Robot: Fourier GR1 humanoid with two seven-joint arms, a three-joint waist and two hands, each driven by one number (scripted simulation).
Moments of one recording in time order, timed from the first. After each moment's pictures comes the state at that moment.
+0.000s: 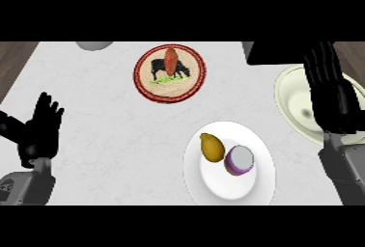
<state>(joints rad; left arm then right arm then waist) -0.17 0.35 0.00 -1.34 0.43 0.46 0.14 -0.36 -0.41 0.09 -1.43 -0.44 -0.16 -0.22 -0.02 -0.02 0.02</state>
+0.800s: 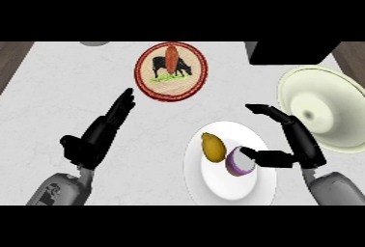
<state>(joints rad) -0.20 0.34 -0.36 -1.52 0.26 0.11 0.01 -0.21 -0.47 0.38 -1.46 -0.07 -0.16 -0.19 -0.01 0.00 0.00</state>
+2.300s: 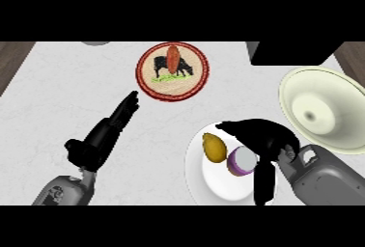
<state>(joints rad) -0.18 0.29 -0.34 -1.54 0.20 0.05 0.02 -0.58 -0.54 0.65 -1.70 -0.05 0.60 0.91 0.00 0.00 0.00</state>
